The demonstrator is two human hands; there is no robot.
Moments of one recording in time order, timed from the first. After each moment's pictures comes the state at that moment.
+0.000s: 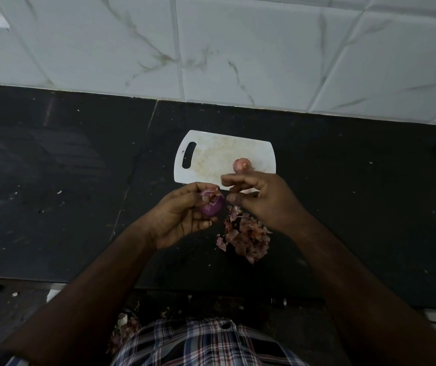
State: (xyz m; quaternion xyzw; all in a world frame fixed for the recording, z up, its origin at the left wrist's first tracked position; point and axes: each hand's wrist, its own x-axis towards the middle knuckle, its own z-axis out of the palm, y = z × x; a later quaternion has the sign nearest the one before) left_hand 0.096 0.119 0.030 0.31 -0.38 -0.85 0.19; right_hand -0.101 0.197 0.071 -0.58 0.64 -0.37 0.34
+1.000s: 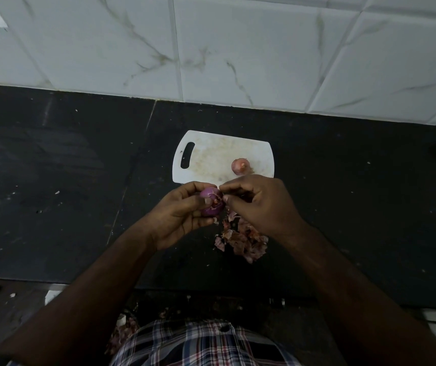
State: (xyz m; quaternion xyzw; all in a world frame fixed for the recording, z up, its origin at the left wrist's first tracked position) left_hand 0.092 0.124 0.033 0.31 -0.40 -0.83 0.22; right_hand -0.091 0.204 0.072 -0.62 0.63 -0.40 0.24
